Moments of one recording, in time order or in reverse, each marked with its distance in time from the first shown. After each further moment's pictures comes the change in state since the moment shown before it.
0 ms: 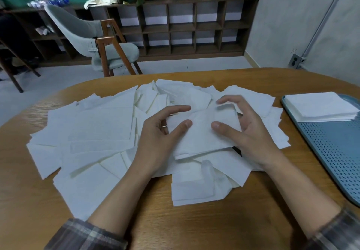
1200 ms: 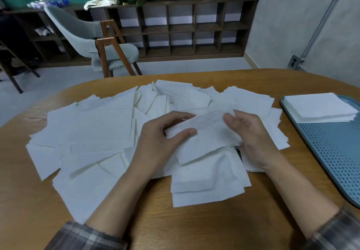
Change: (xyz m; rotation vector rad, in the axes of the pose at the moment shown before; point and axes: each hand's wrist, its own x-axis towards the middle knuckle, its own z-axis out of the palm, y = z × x) left_hand 0.002 -0.008 -0.006 0.139 -0.116 0.073; right_hand 0.001 0.012 -0.005 0.123 -0.006 0.075
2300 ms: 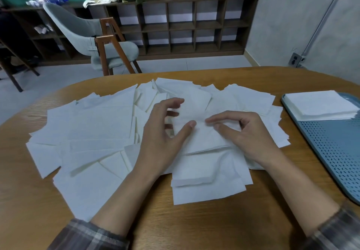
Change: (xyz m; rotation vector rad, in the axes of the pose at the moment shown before) left_hand -0.002 0.000 0.011 0.129 0.163 0.049; right_hand 0.002 -0.001 0.000 -0.350 0.029 -0.086
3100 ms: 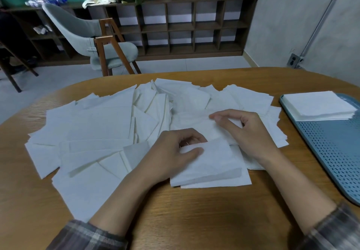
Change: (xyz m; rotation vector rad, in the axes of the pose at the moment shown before) left_hand -0.006 -0.003 -0.002 0.098 -0.507 -0.088; right_hand 0.005 0.008 -0.003 0.015 0.058 0.073
